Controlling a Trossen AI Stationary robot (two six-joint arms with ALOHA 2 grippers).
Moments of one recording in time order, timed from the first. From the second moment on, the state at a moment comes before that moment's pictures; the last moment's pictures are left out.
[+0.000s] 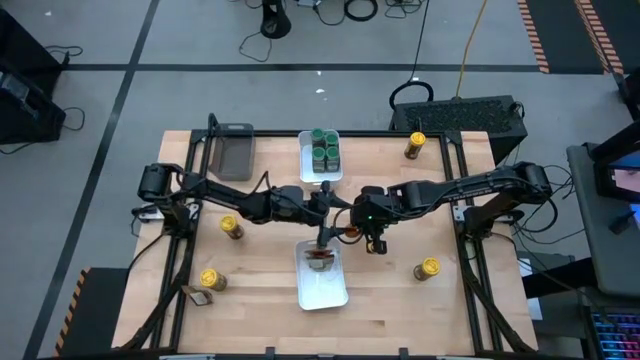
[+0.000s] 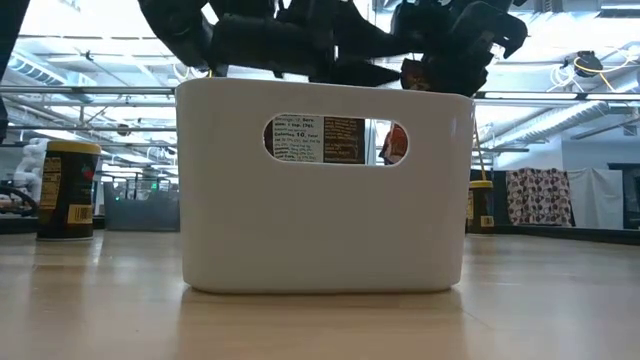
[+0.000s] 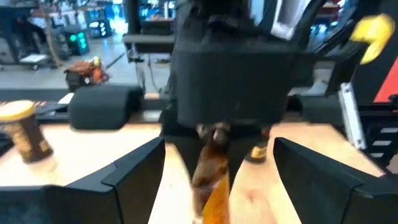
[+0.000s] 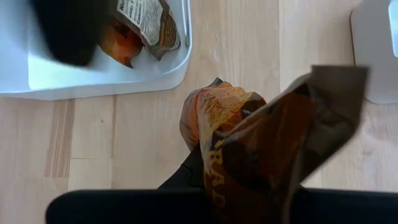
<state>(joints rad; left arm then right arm) -0.02 1.78 0.97 0.71 0.07 0.00 0.08 1.51 1.13 -0.70 0.02 0.07</state>
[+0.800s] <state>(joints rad) -0.02 1.77 0.97 0.71 0.08 -0.01 0.08 1.51 1.13 -0.62 0.02 0.03</state>
